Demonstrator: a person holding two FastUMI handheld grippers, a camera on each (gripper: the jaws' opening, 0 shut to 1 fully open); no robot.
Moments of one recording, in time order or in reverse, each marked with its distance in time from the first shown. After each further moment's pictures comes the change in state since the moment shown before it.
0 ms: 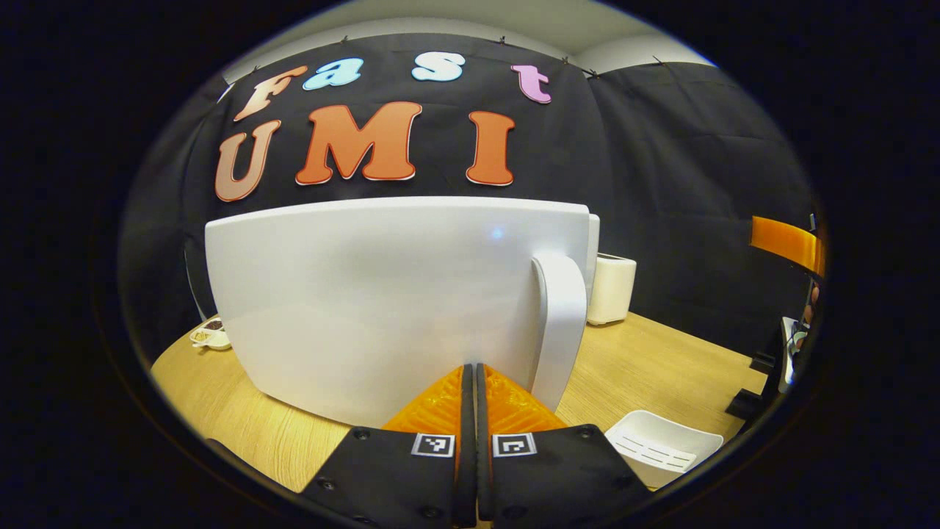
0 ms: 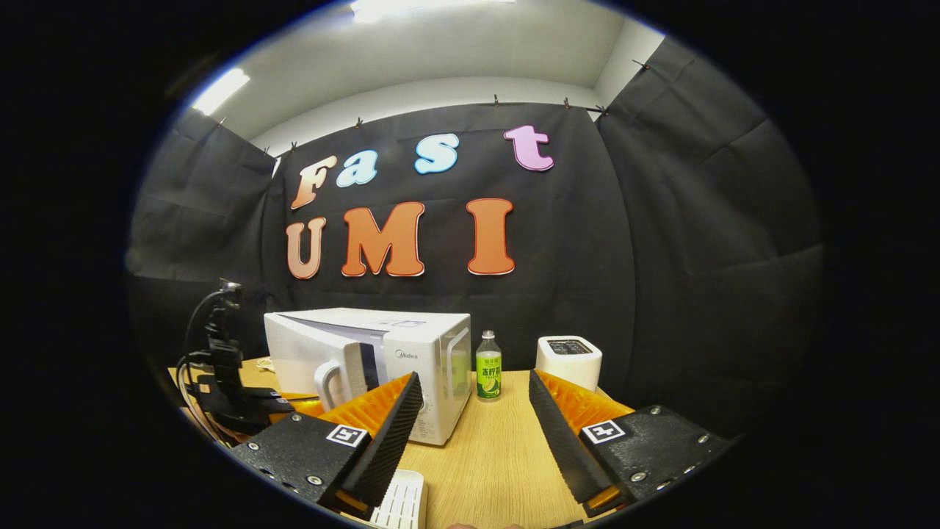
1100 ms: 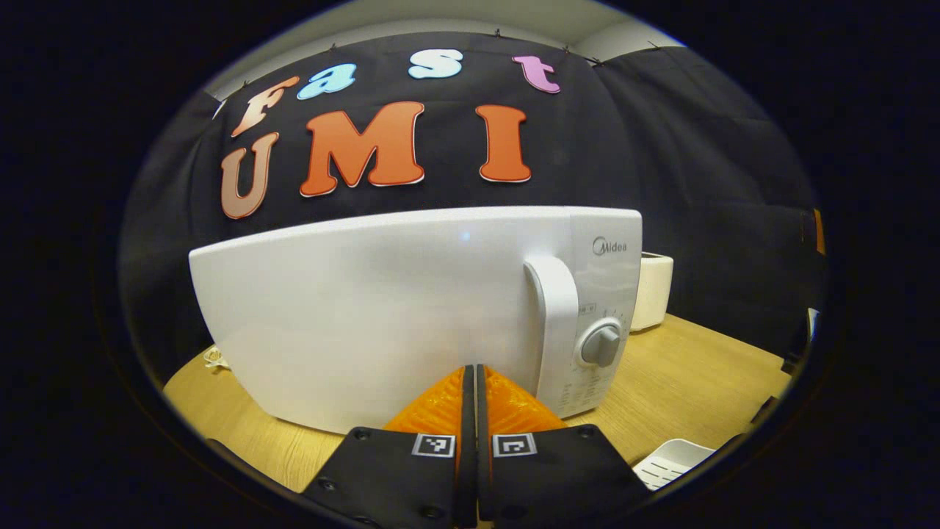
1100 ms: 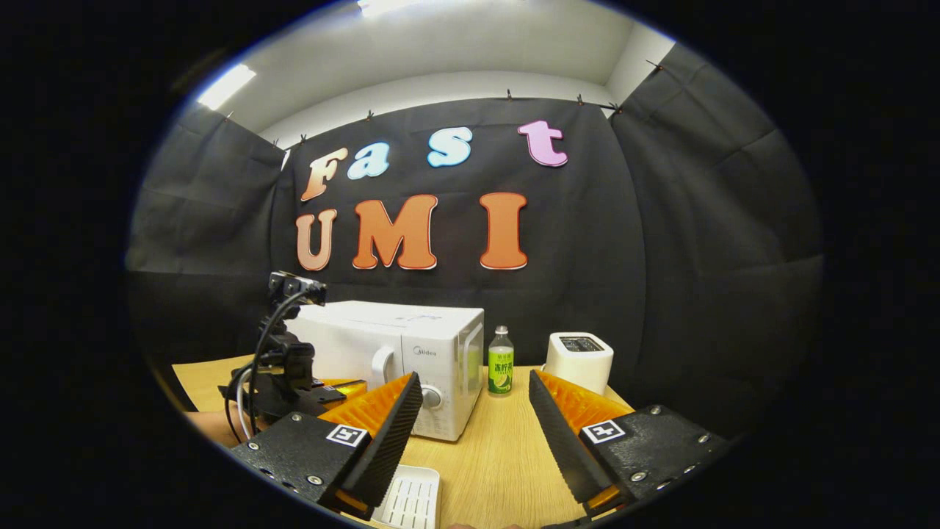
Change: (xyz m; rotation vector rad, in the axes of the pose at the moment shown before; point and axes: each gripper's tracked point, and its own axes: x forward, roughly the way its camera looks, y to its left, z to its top) left arm 0.026 0.013 0.038 0.071 -0.019 0.132; right arm 0.000 0.024 0.019 -0.027 0.013 0.027
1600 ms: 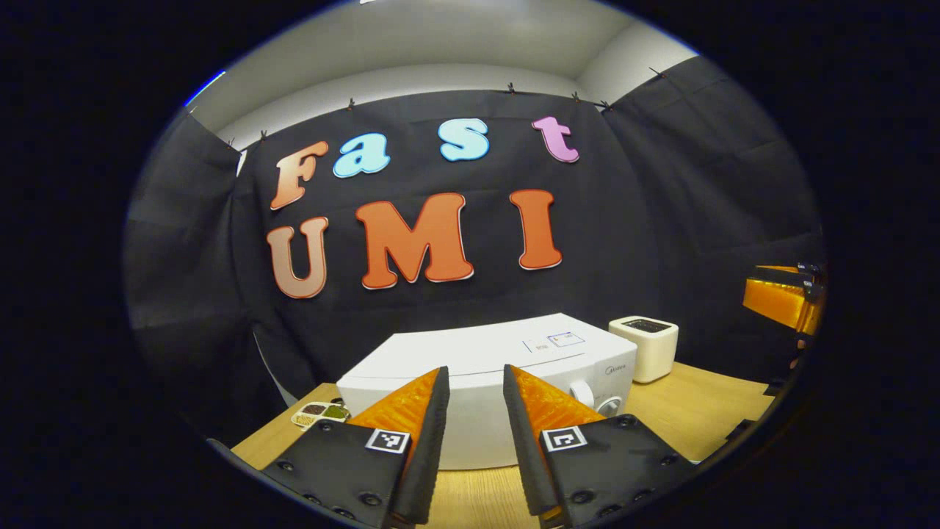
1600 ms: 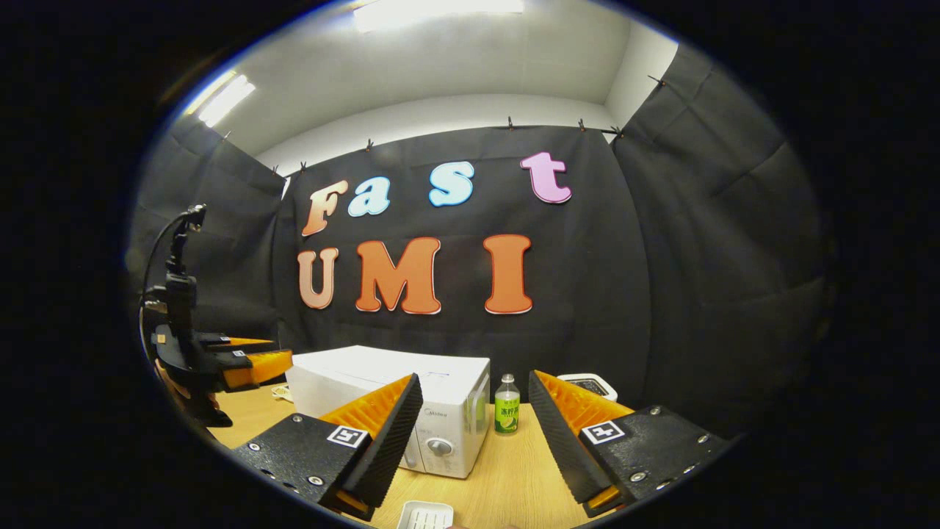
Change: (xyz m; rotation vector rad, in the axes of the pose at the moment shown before) left arm -0.136 0.091 0.158 0.043 -0.218 0.122; right arm 0.015 0.007 0.087 0.034 -0.123 0.005
